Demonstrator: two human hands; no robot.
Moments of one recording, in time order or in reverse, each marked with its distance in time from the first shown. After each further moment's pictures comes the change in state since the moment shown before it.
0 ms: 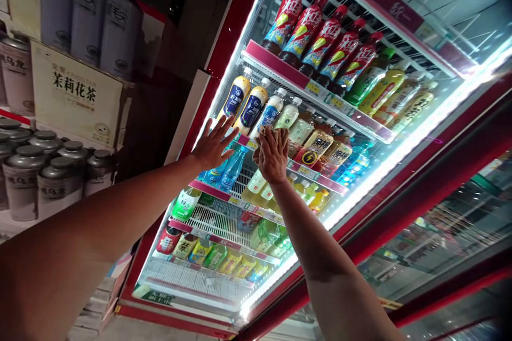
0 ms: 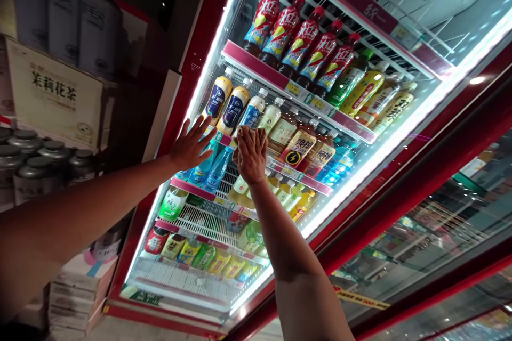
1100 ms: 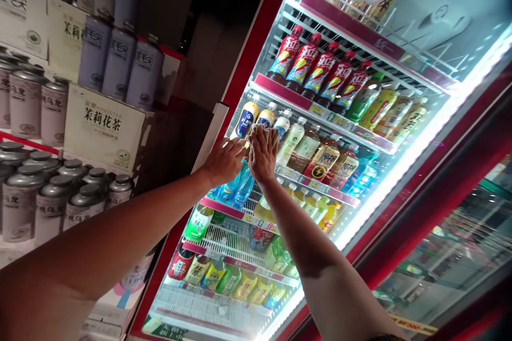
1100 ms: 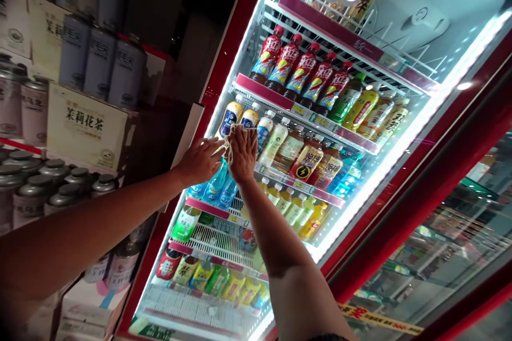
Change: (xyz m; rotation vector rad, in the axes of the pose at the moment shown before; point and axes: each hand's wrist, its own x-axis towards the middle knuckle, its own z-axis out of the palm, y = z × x) left_hand 0.018 -0.006 -0.073 0.049 -0.092 0.063; right_hand 0.072 -0.072 0.011 0.055 0.066 0.038
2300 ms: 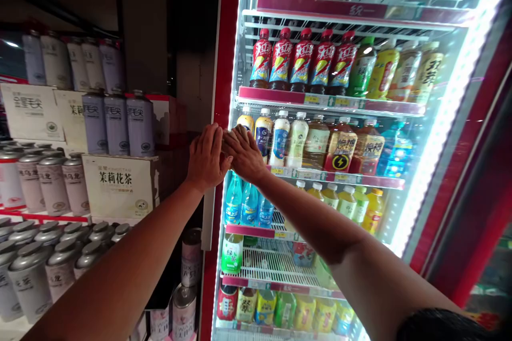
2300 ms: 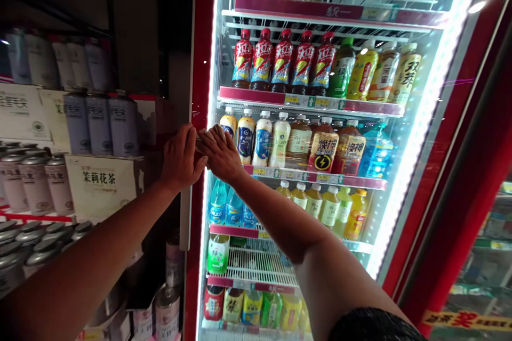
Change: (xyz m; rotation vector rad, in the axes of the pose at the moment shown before) left_hand 0.023 -0.079 -0.014 0.158 0.310 -0.044; right_hand 0.059 -0.045 0.013 0.094 0.001 -0.186
